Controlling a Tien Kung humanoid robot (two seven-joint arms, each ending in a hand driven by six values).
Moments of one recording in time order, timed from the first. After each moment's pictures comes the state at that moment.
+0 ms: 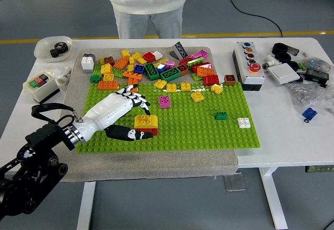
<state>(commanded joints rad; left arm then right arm) -0.38 0.28 -1.02 -1.20 2.13 0.13 -0.44 0.16 -0.12 1.52 0.18 -2.19 0.13 -0.11</state>
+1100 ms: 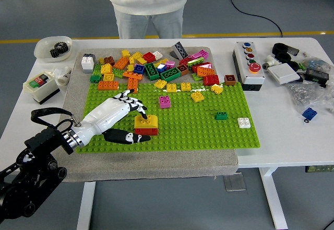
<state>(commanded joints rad) -0.36 0.28 -1.01 -1.17 2.12 0.14 -0.44 0.16 -0.12 1.52 0.18 -2.19 0.13 -0.11</state>
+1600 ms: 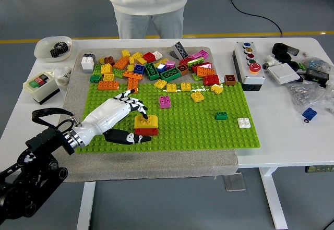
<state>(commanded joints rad) -0.36 0.27 -1.01 -1.17 2.12 0.15 -0.43 0.16 -0.12 1.52 0.18 -2.18 0.13 -0.11</state>
